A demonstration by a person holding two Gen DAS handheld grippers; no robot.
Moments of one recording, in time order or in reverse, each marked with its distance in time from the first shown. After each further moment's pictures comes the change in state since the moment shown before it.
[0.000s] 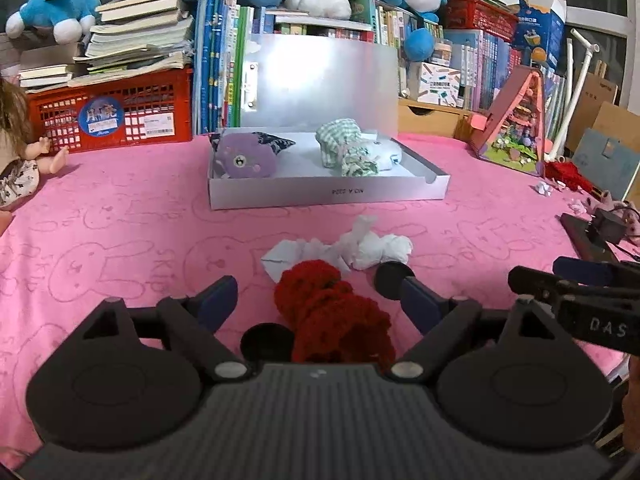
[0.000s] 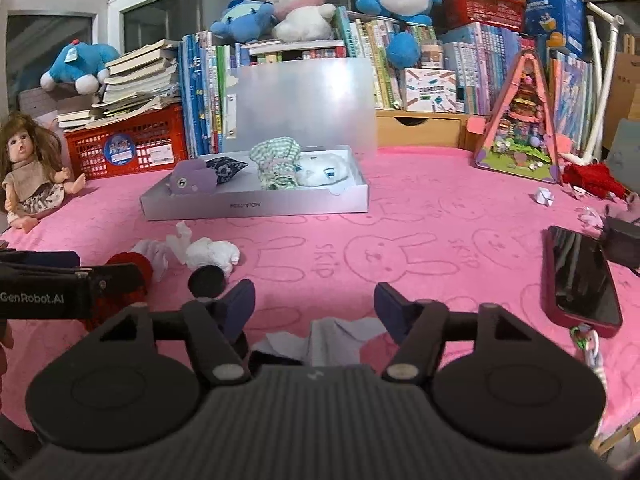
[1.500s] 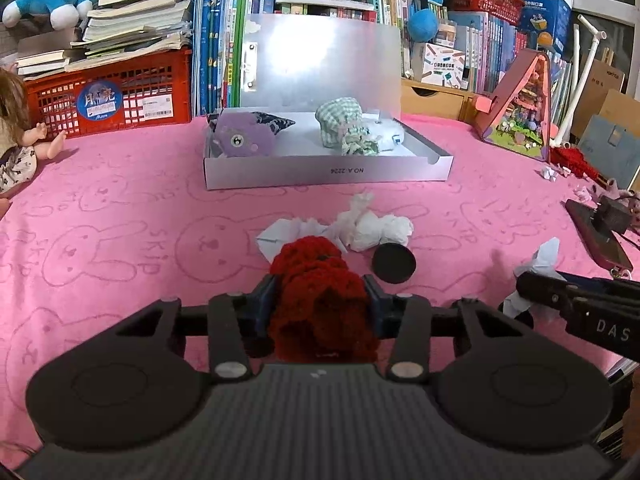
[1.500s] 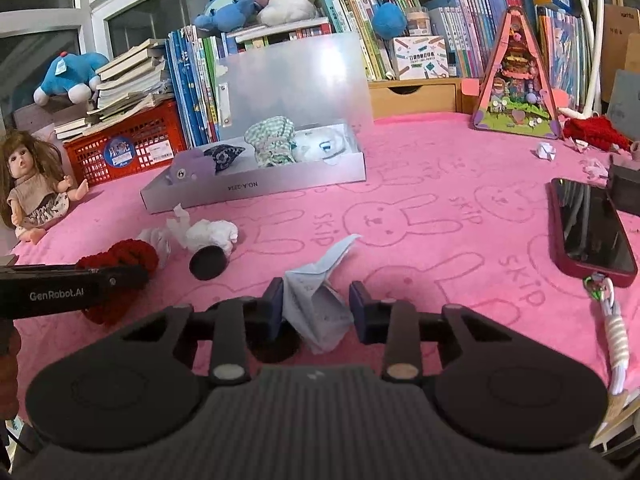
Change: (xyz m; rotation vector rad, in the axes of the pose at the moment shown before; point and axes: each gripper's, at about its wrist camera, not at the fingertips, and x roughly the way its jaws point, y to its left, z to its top) left arm 0.008 -0.006 -0.003 -0.003 0.049 0.017; right arm 0.002 -0.008 -0.012 0.088 0.045 0.051
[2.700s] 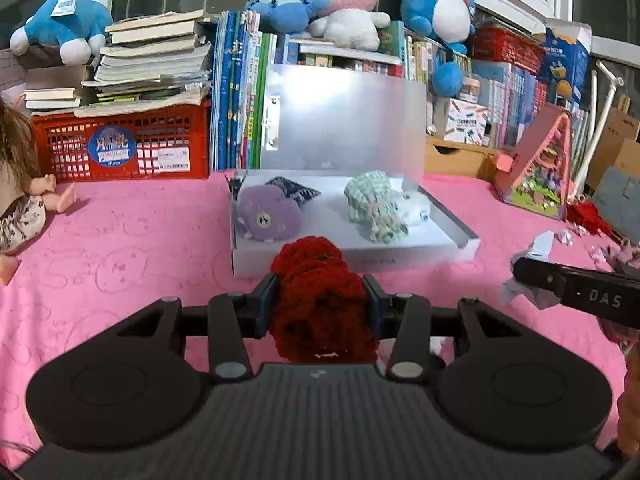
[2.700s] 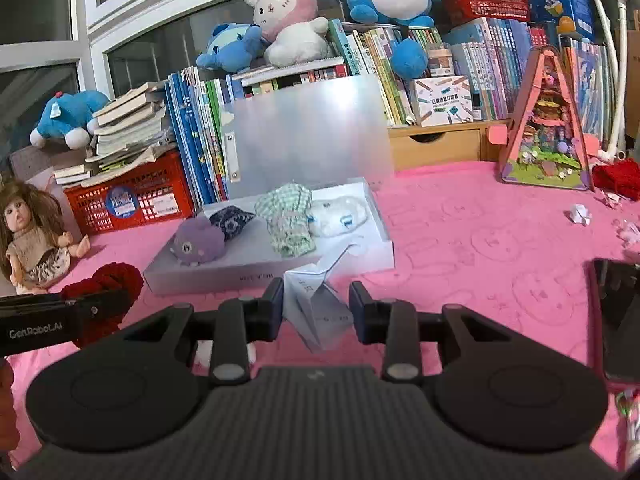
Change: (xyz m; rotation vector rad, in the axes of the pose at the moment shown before) left arm 0.011 0.028 0.070 -0.039 -0.103 0.022; right arm 0.043 0.012 0.083 0.011 -0.073 0.034
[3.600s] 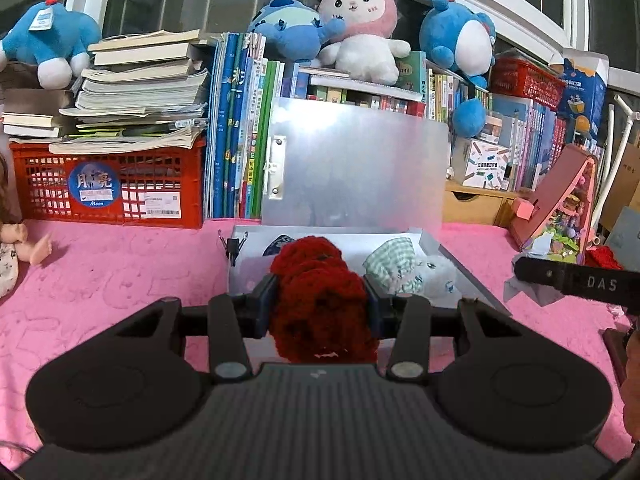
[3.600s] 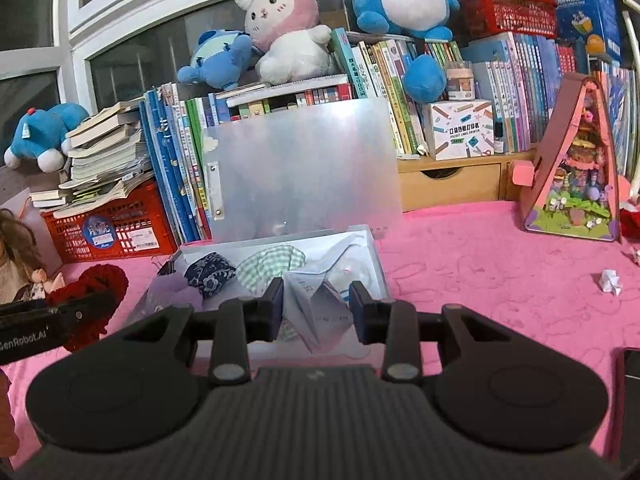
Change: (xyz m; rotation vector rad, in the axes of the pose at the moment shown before) left arm 0.068 0.019 0.061 -0.026 -0.065 -0.009; right arm 0.077 -0.005 0.071 -0.010 0.009 -0.004
